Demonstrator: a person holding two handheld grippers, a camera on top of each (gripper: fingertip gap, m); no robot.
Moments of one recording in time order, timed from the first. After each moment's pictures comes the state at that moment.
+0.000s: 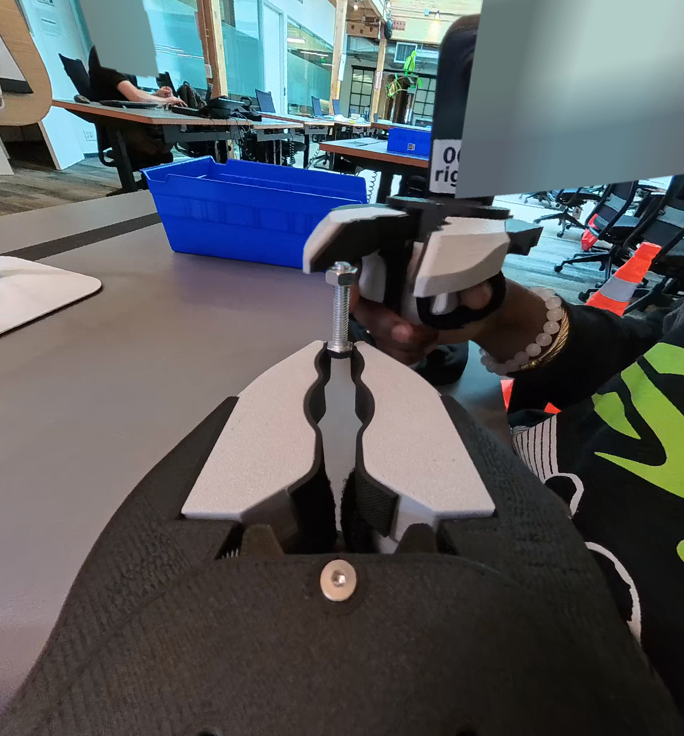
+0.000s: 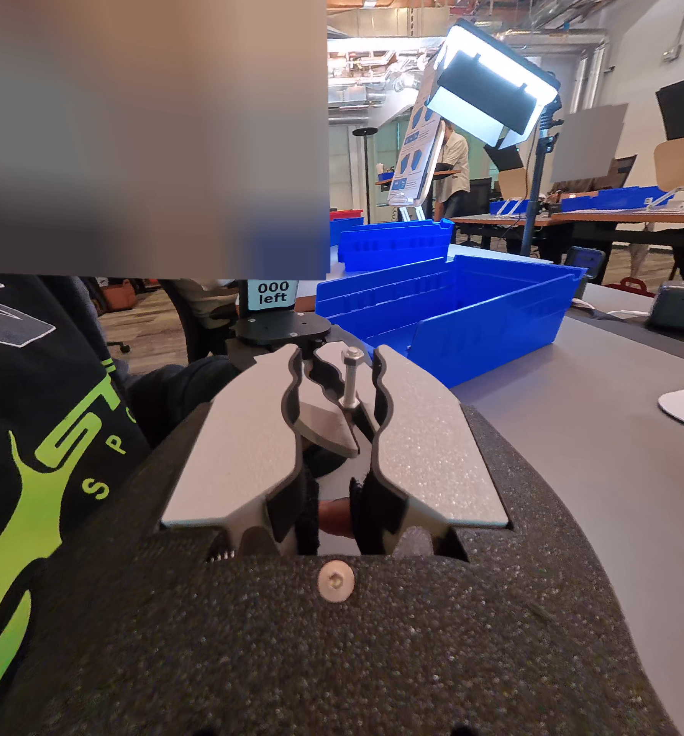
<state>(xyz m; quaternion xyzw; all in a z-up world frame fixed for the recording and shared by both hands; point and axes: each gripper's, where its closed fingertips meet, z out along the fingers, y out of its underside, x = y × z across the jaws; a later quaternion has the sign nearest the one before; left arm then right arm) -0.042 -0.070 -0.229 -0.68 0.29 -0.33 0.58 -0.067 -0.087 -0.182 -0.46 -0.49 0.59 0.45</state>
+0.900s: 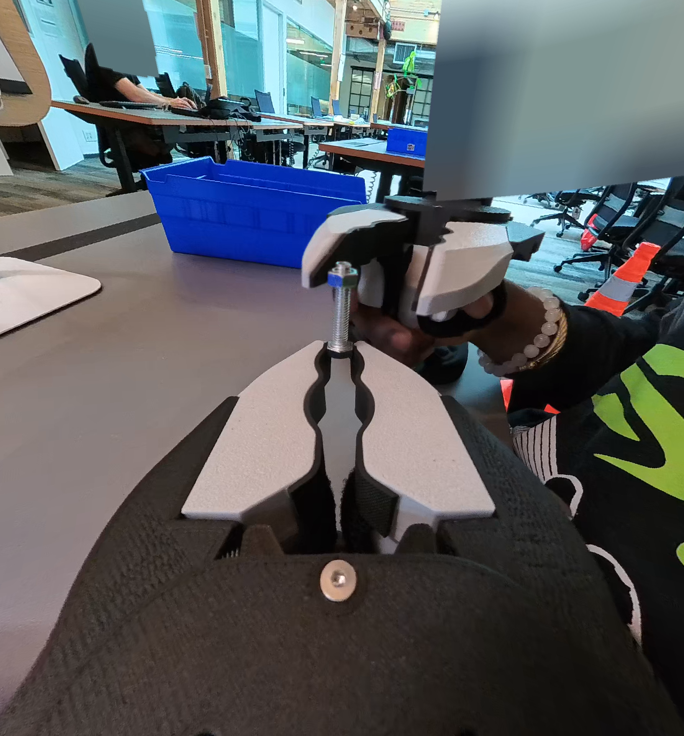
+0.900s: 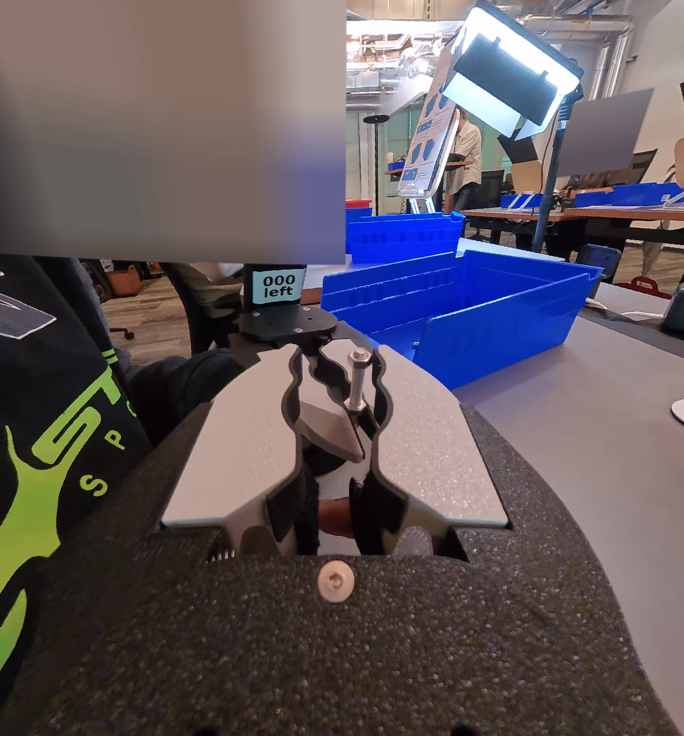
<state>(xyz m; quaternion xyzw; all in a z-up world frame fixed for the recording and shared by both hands) -0.042 -0.070 -0.229 -0.68 0.29 -0.33 0.58 -0.070 -0.090 -0.184 -0.45 -0.51 0.58 0.45</state>
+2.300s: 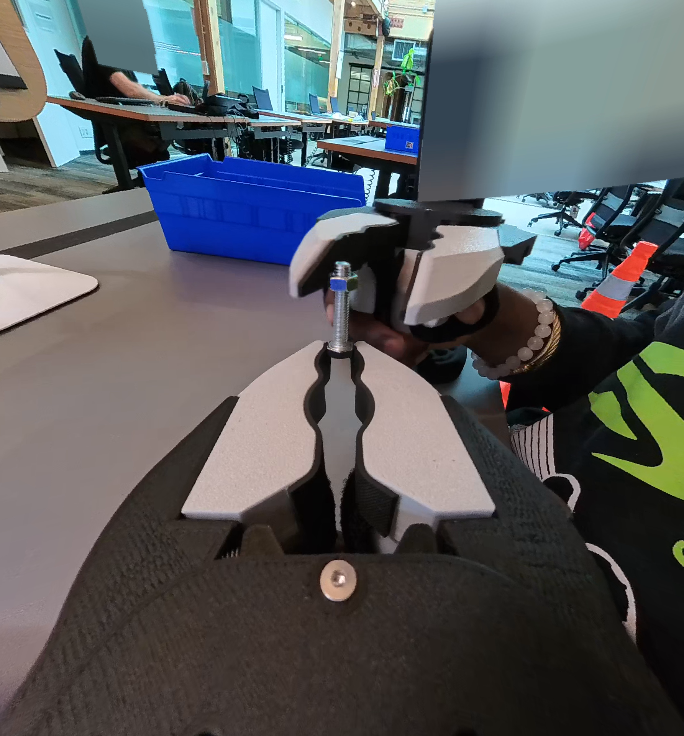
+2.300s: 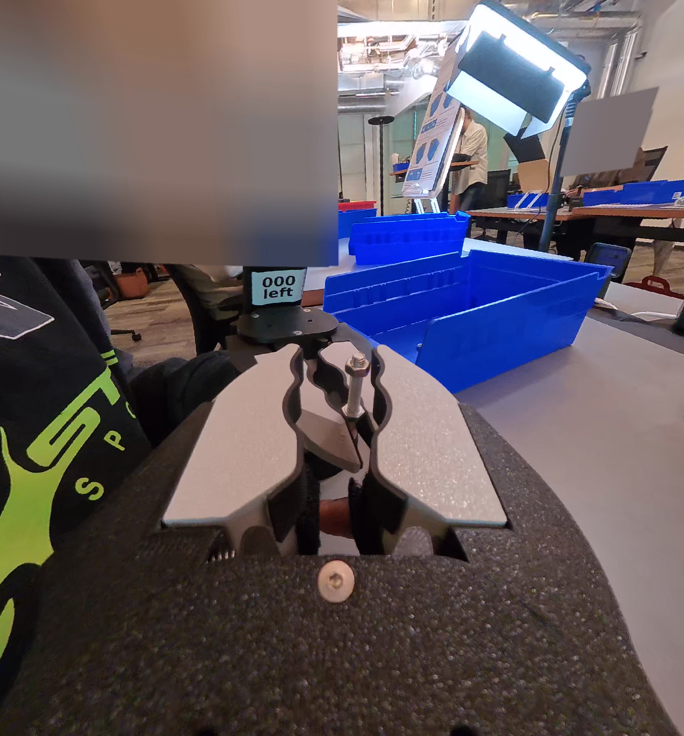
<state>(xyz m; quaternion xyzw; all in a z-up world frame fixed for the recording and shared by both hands) -0.041 -0.070 -0.229 -0.68 0.30 -0.34 0.58 -0.077 -0.090 -0.185 -0.45 -0.51 0.59 0.44</state>
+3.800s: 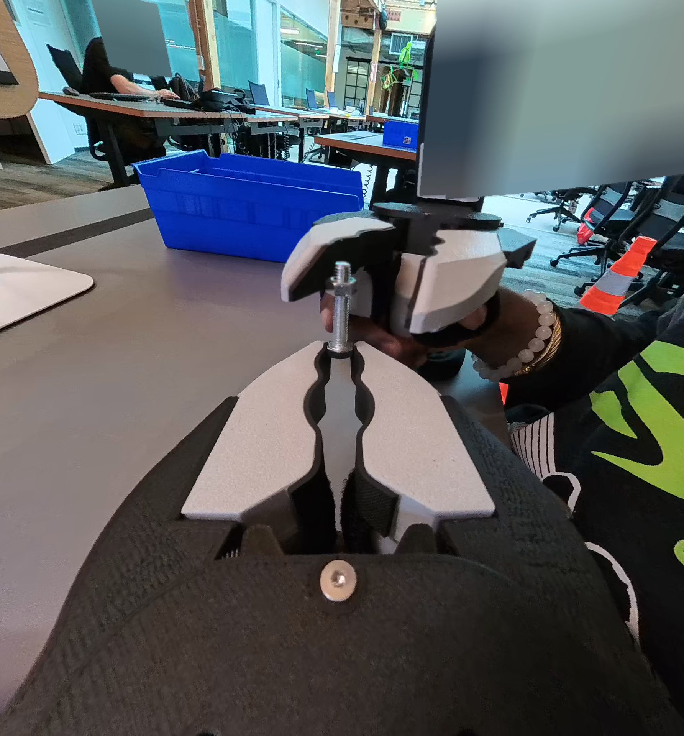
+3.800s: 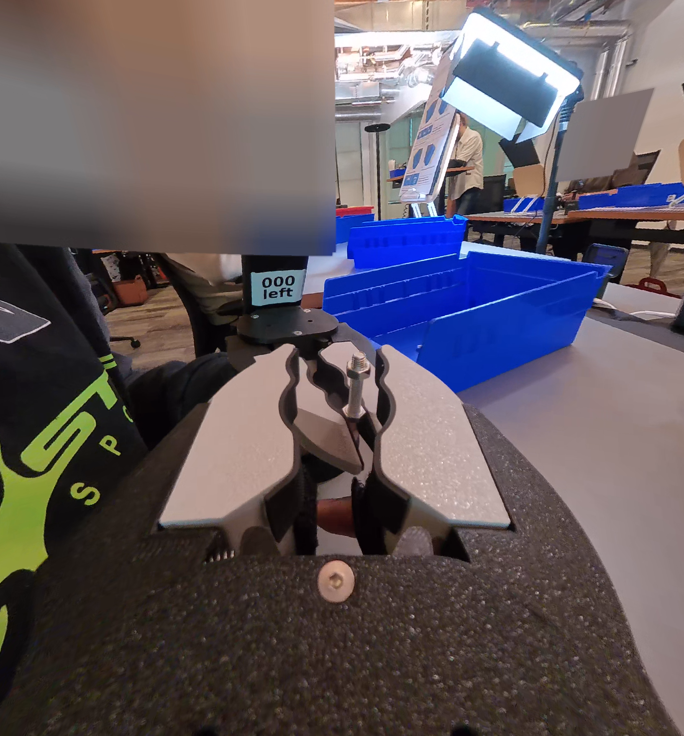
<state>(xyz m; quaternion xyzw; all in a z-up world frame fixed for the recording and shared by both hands) -0.040 -0.070 -0.231 -0.68 0.30 -0.33 0.57 -0.078 -0.092 -0.187 -0.45 -0.50 0.59 0.45</state>
